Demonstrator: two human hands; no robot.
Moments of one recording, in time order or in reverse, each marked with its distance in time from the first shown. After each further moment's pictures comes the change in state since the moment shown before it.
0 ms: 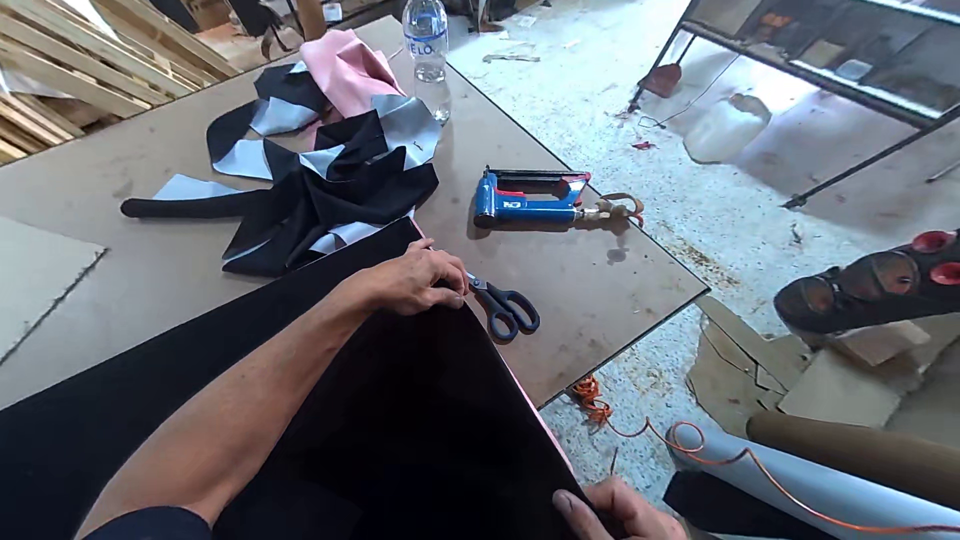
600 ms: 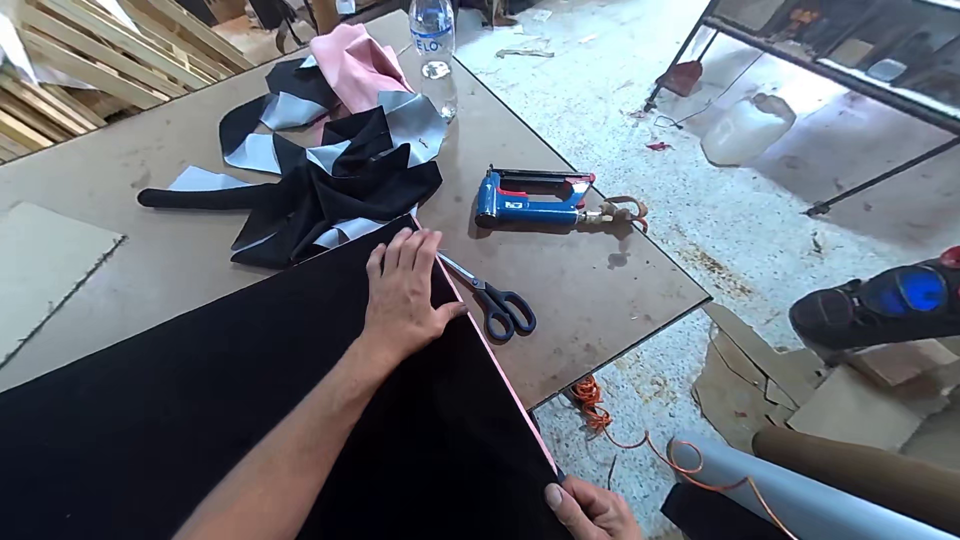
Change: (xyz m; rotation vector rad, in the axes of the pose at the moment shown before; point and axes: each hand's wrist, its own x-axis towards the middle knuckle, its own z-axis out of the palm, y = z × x) left_hand -0.017 0.047 0.058 0.376 0.644 -0.544; right_hand 0.003 0.059 -0.005 0.299 -0.289 0.142
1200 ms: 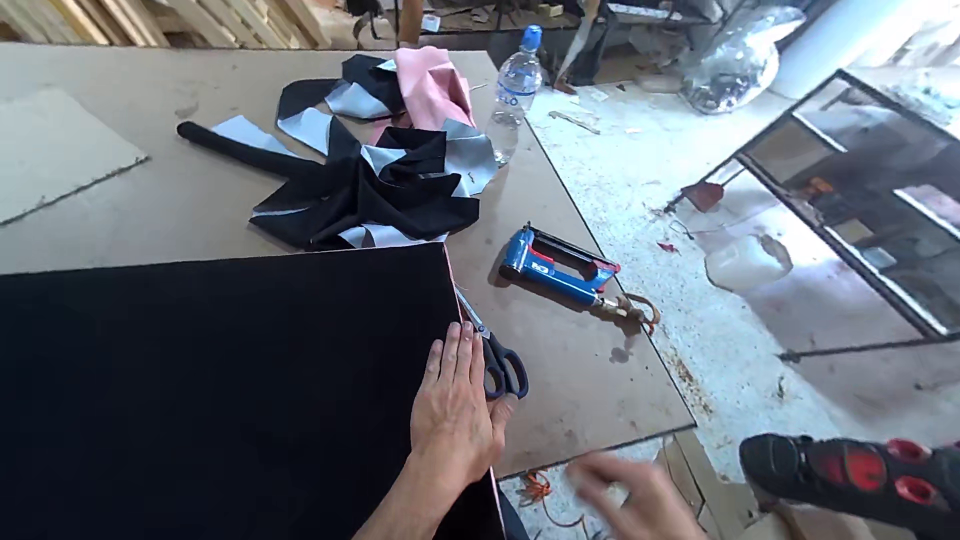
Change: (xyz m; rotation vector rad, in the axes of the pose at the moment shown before) left_hand -0.014 0.080 0.065 -0.143 -0.489 -0.480; right_hand 0.146 -0.085 -0.106 -0.678 -0.378 -0.338
